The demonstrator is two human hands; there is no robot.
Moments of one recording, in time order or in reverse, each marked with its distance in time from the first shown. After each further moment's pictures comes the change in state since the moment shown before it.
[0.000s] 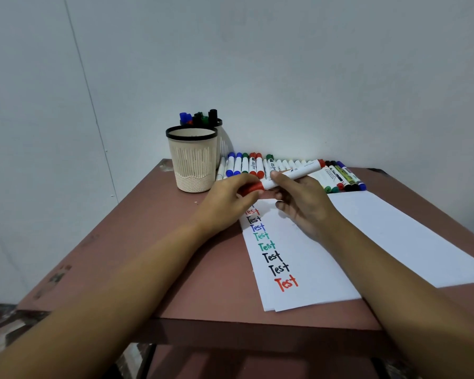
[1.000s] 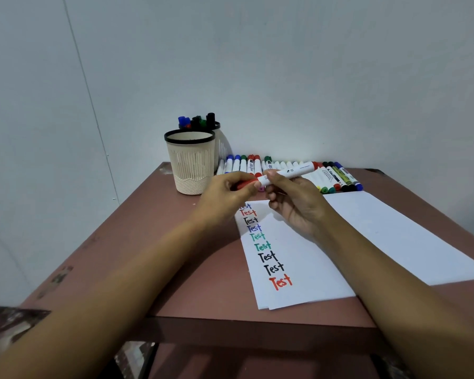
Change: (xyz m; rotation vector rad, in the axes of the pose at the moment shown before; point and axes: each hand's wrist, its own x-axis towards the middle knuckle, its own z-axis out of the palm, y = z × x) left_hand -0.004 0.026 -0.008 -0.420 0.015 -0.216; right_hand -0.002 -0.002 0.001 0.172 -0.098 0.048
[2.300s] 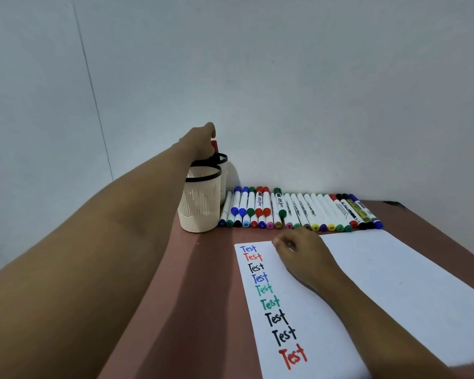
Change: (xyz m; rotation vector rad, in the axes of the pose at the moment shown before) left_hand 0.202 -0.008 -0.099 1.041 -0.014 -0.182; right_hand 0.023 0.032 -0.029 -1.312 0.157 -0.276
